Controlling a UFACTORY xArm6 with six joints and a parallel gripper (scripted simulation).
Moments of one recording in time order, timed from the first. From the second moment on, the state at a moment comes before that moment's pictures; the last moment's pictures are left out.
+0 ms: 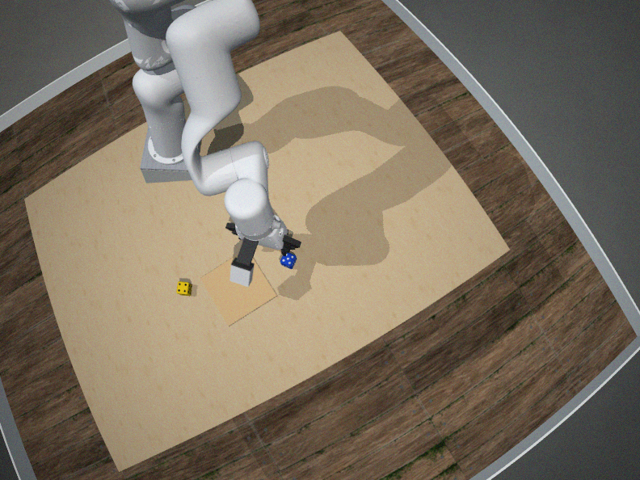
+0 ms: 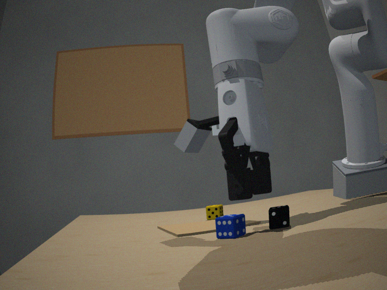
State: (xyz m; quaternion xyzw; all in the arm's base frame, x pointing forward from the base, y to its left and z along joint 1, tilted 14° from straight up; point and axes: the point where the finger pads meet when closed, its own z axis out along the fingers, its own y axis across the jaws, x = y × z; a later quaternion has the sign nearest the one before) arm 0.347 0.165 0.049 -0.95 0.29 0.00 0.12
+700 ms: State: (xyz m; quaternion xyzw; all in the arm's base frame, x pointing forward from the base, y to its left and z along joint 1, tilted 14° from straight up) arm 0.346 0.162 0.059 -0.95 0.29 0.00 0.12
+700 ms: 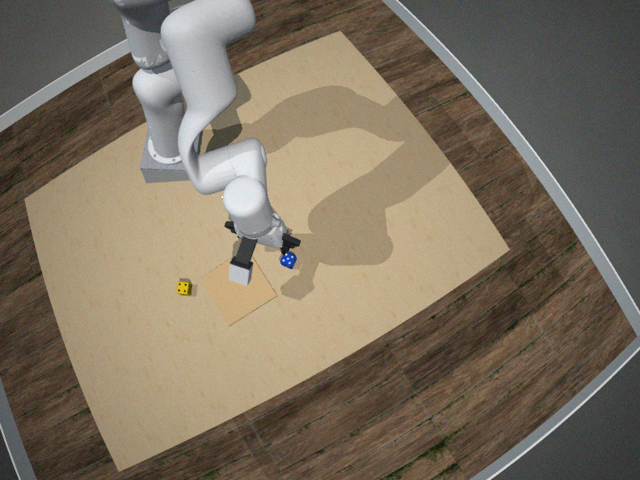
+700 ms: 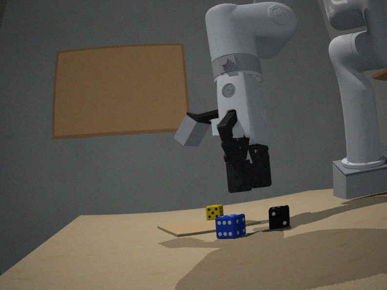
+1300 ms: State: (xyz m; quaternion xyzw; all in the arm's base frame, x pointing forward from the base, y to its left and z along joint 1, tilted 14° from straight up) arm 0.341 0.144 0.141 -0.95 0.29 0.00 0.12
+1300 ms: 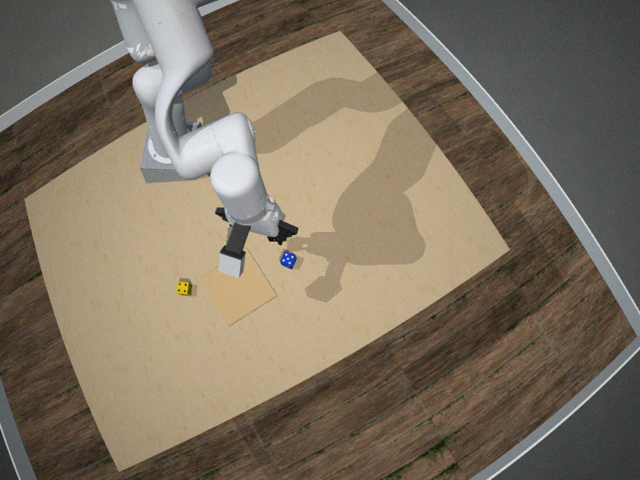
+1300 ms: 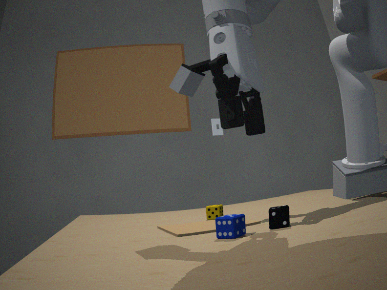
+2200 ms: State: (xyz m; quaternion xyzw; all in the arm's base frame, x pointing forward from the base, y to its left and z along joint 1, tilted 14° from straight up) arm 0.306 0.166 0.144 -0.98 0.17 -0.02 0.12
